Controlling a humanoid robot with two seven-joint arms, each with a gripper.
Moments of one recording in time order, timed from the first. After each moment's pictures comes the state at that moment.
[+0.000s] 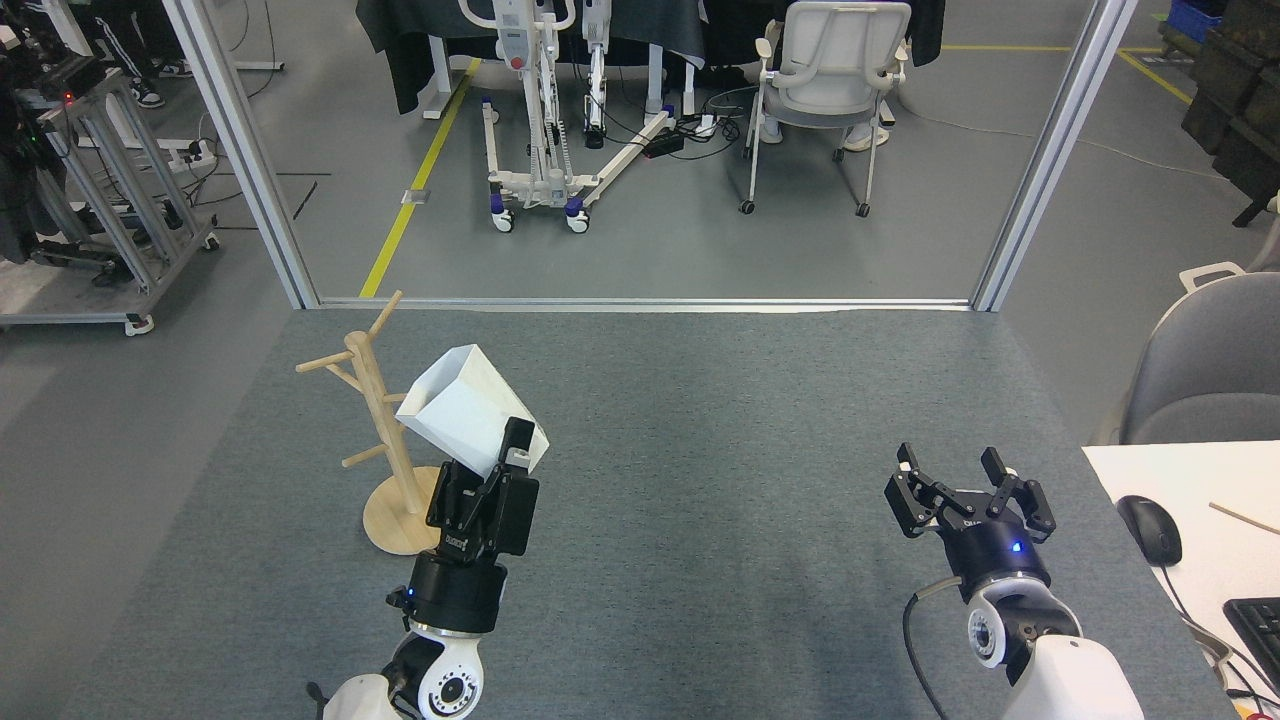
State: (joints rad) left arm -0.26 0.08 -0.34 -1.32 -0.70 -0.43 0.59; right arm -0.32 -0.18 0.02 -1.11 1.22 -0.10 -0.09
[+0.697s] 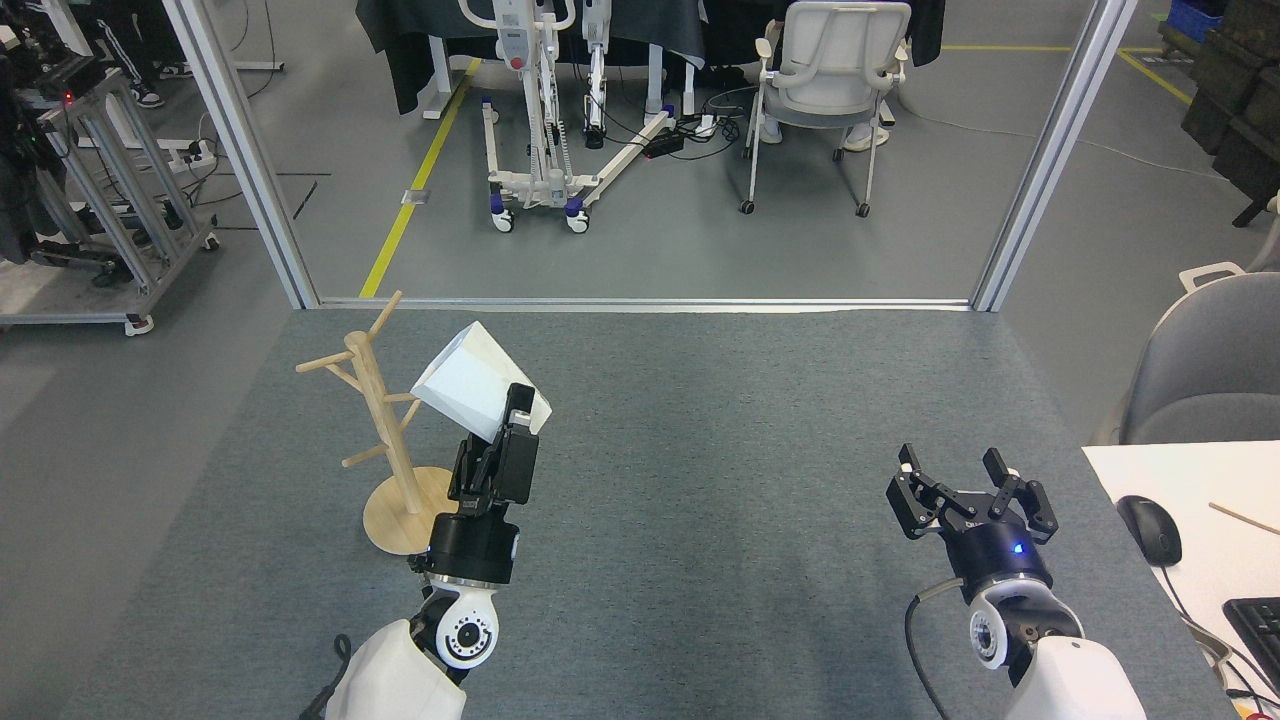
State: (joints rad) left arm -0.42 0.04 -0.35 -1.04 -0.55 -0.49 0.59; right arm -0.32 -0.19 0.02 -1.11 1.22 -0.10 -0.10
